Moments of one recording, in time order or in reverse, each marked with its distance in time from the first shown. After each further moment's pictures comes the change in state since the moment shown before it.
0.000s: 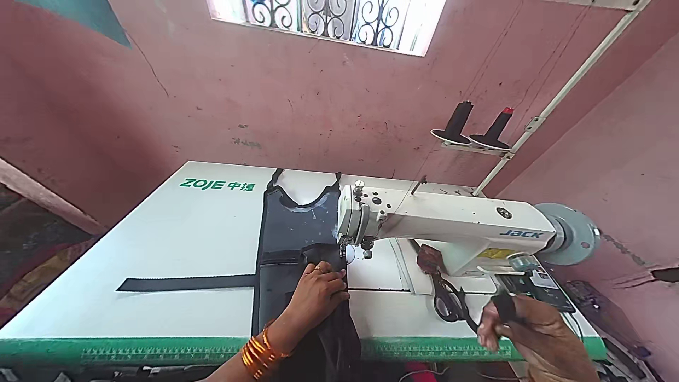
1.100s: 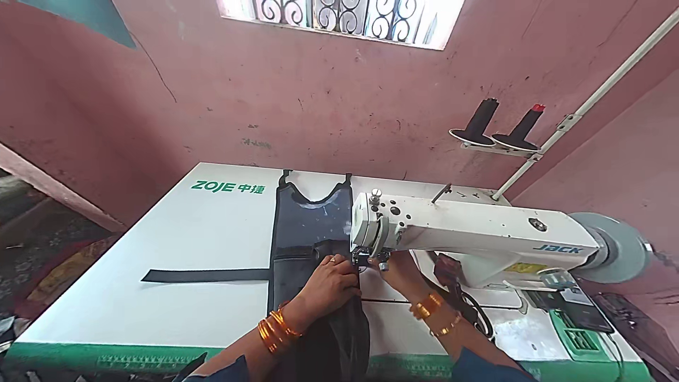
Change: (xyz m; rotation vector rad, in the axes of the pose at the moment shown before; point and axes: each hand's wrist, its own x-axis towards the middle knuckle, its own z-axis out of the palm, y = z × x) left_hand 0.029 -0.034 -0.004 -0.035 -0.125 0.140; right_hand 0.150 0.137 0.090 -1.241 -0.050 0.553
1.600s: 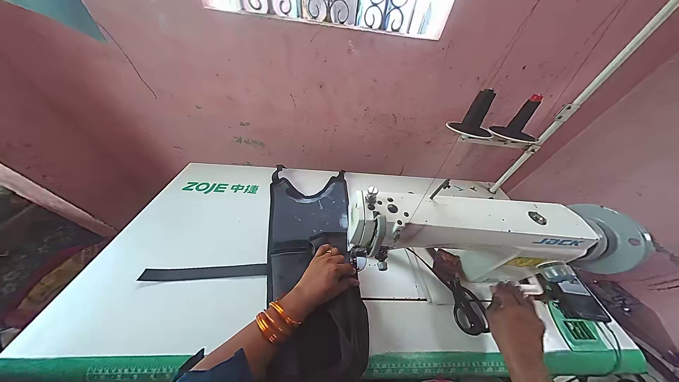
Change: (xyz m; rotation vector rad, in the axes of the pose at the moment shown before) left_hand 0.009 -0.018 0.001 0.015 -0.024 -0.046; right_hand -0.134 0.137 -0.013 -0.175 0.577 0.448
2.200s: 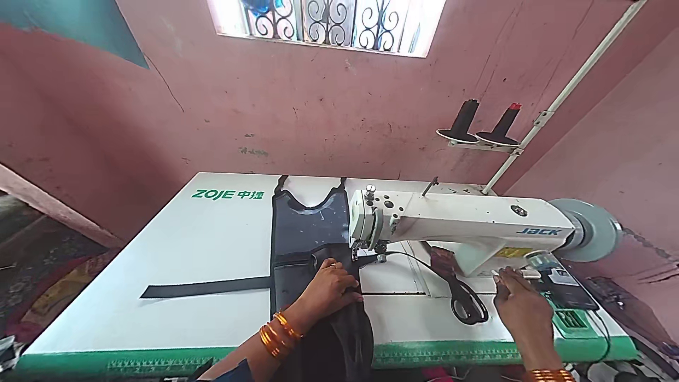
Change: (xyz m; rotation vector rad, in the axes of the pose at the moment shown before) left_hand -0.022 0.023 -0.003 -0.103 -0.009 0.038; right_hand 0.012 0.004 -0.023 0.067 0.054 -0.022
